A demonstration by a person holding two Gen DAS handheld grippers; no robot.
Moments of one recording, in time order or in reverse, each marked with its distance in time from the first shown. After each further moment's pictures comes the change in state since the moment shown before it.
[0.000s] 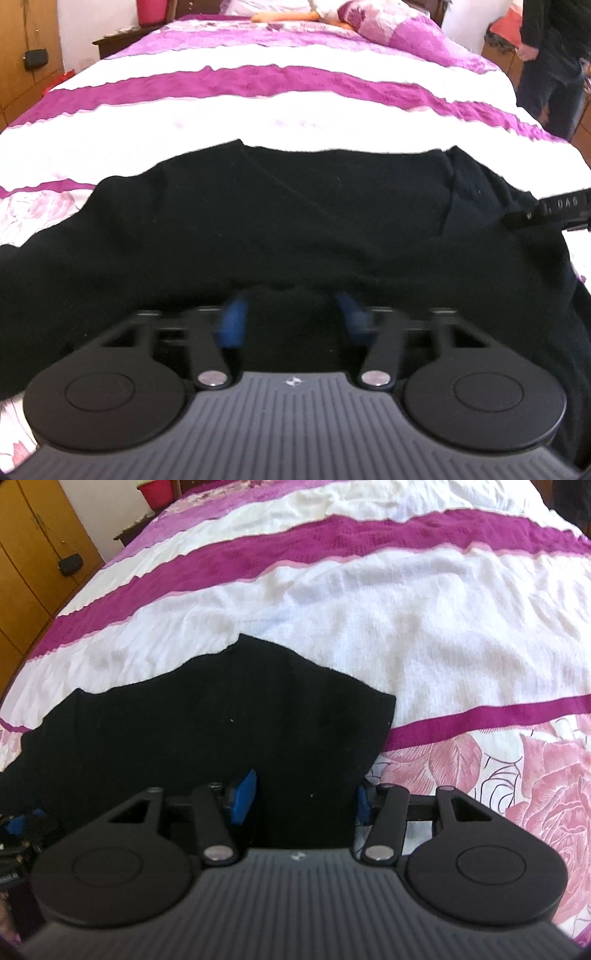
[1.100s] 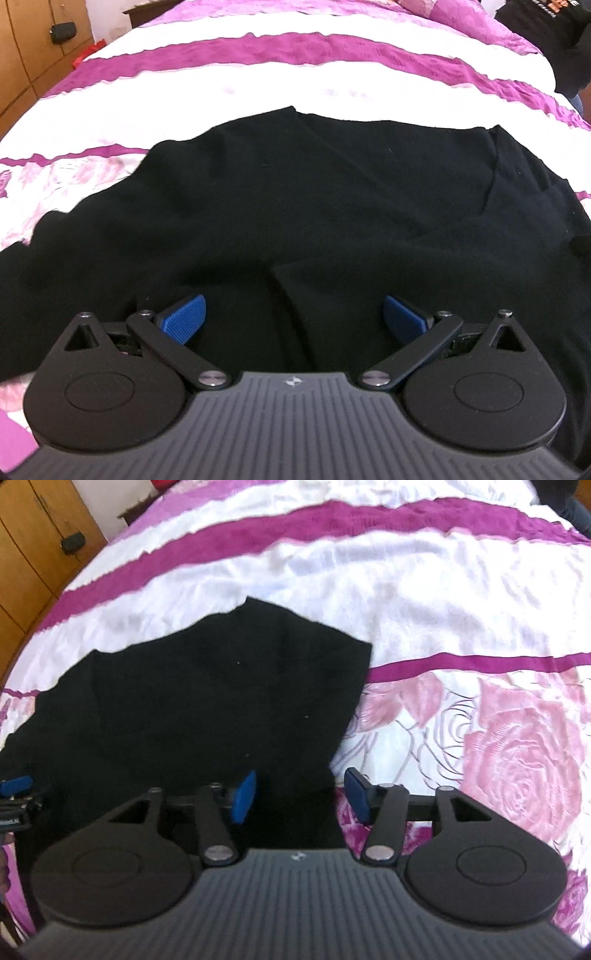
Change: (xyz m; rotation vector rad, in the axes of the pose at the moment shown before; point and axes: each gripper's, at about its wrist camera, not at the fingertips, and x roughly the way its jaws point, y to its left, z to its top) left arm -0.009 0.011 0.001 -0.033 0.143 0.117; right arm -0.030 -0.002 -0.020 0.002 0.130 0.010
